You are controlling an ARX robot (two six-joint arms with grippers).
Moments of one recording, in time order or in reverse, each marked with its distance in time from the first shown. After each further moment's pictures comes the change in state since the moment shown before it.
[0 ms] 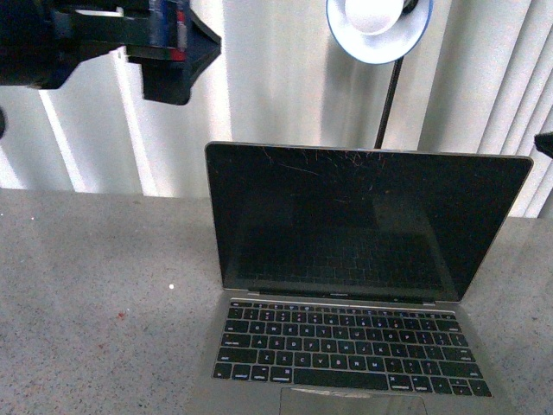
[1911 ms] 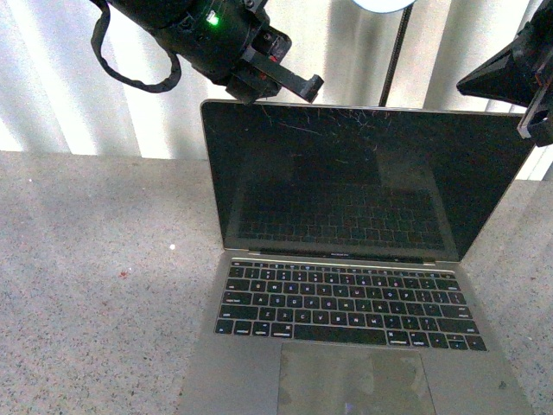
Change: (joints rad) left arm -0.123 0.481 0.670 -0.684 -0.069 0.344; right arm 0.105 0.371 0.481 -0.425 -0.099 -0.414
